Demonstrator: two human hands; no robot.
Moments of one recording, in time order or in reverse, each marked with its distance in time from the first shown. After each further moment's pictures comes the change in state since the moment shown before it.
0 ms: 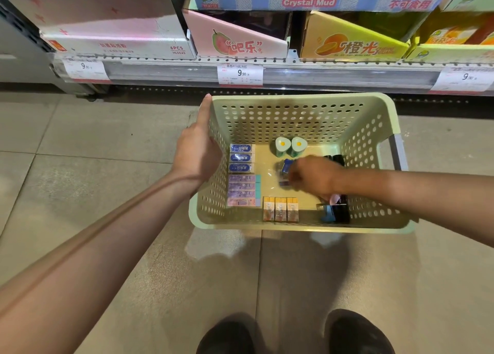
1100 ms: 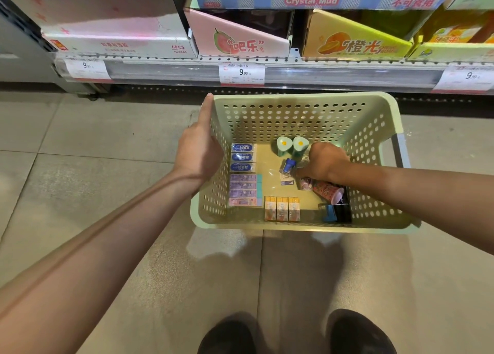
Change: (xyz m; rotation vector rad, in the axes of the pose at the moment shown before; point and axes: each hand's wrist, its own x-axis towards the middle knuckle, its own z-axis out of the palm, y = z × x) left_hand 0.000 0.001 -0.002 -0.025 -0.023 0.032; right_hand 0.016 0.014 -0.003 0.130 0.219 0.336
